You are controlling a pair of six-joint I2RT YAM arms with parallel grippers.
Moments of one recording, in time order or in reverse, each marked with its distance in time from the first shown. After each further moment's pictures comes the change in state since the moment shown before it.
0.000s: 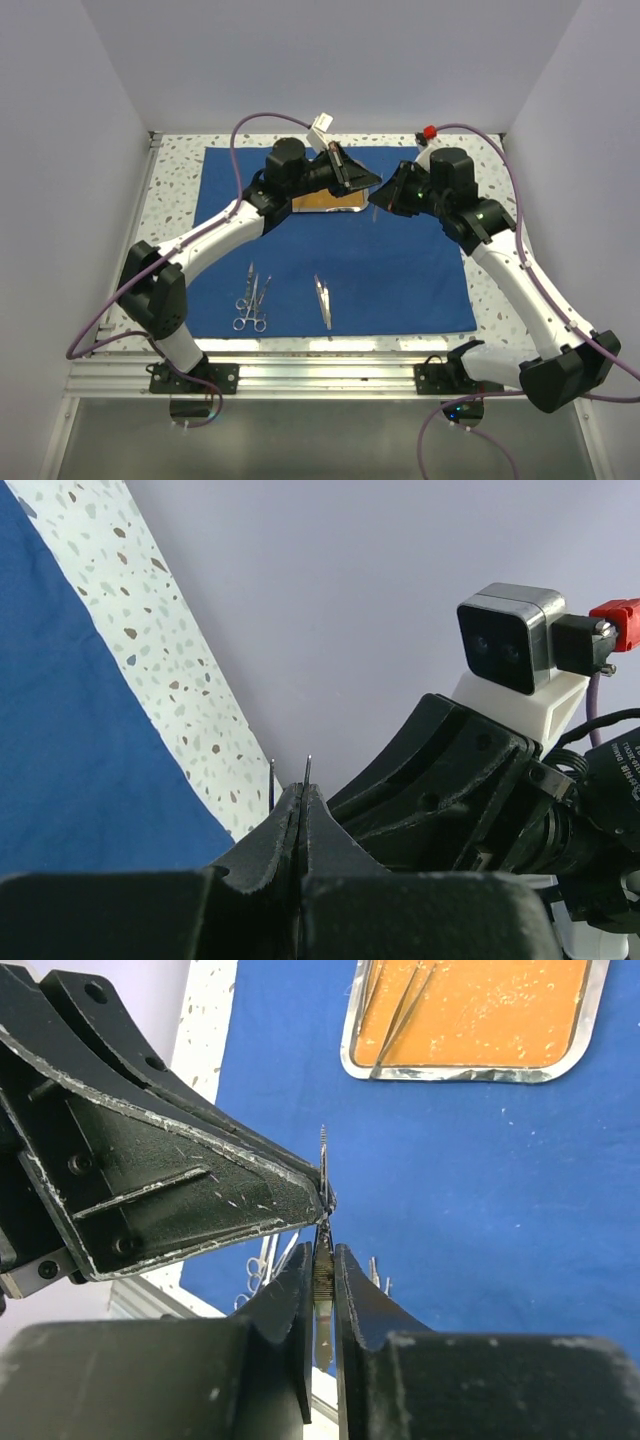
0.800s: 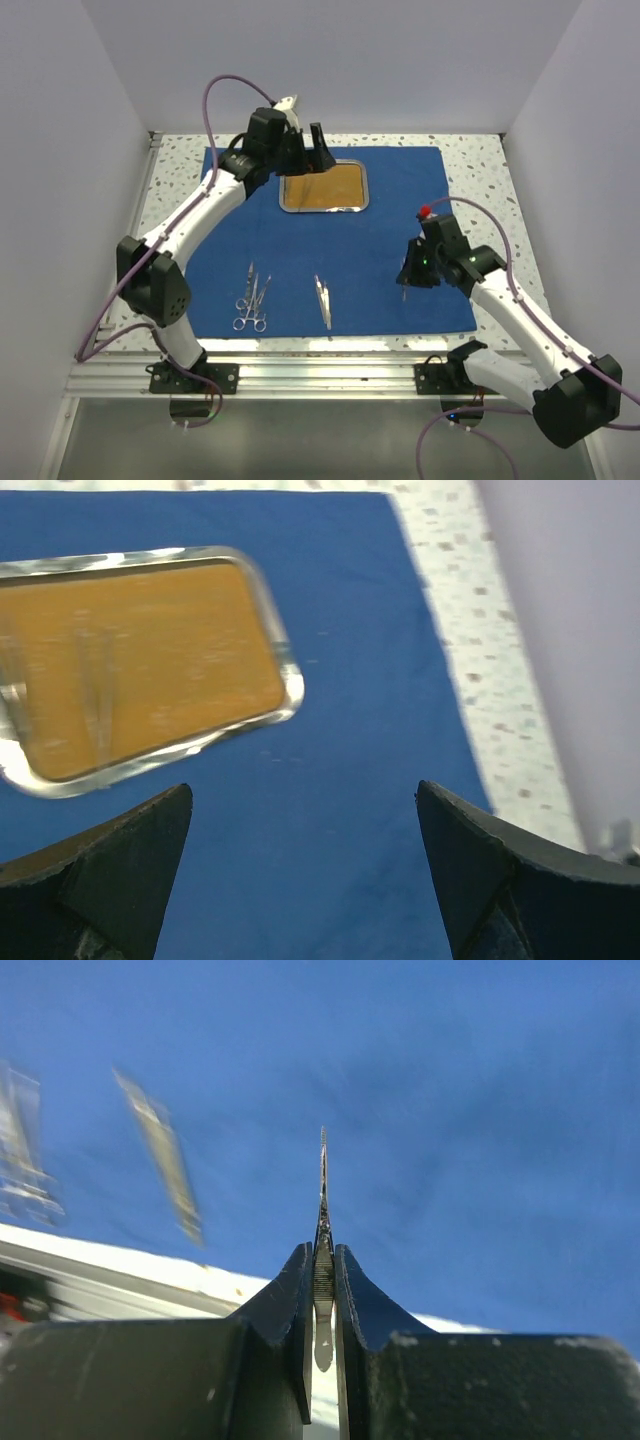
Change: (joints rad) left arm 0.142 0.045 0.286 -0.650 -0.311 0.546; right arm 0.000 -0.177 -0.381 -0.256 0.124 -0.093
